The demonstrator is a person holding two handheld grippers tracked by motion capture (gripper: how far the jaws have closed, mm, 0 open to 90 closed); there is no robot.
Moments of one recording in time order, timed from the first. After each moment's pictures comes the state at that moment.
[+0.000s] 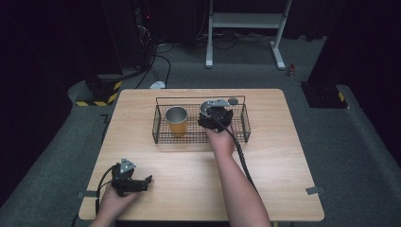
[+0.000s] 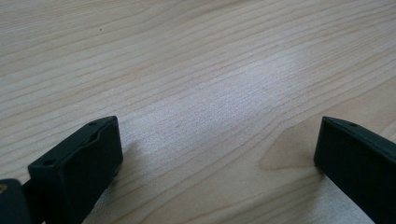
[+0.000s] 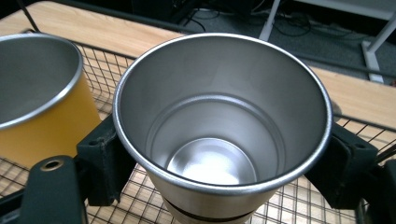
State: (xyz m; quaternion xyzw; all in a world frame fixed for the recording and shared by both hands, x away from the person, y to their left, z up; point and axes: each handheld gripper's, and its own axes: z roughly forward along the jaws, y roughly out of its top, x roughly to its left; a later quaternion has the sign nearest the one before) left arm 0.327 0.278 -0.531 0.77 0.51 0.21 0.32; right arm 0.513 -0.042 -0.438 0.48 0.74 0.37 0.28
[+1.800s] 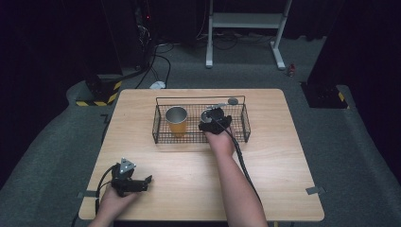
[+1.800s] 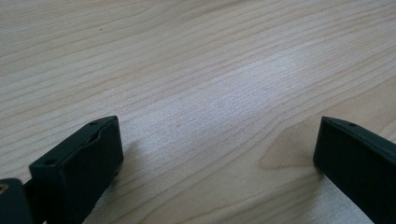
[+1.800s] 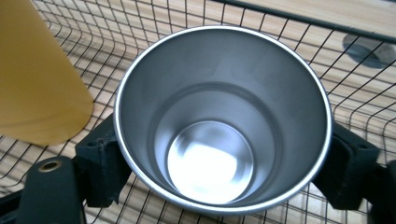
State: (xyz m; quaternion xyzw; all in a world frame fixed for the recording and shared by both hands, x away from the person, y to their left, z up) left arm 0.326 0.278 -0.531 0.77 0.50 0.21 0.32; right arm 0.531 -0.042 -0.470 0.51 0.78 0.31 0.20
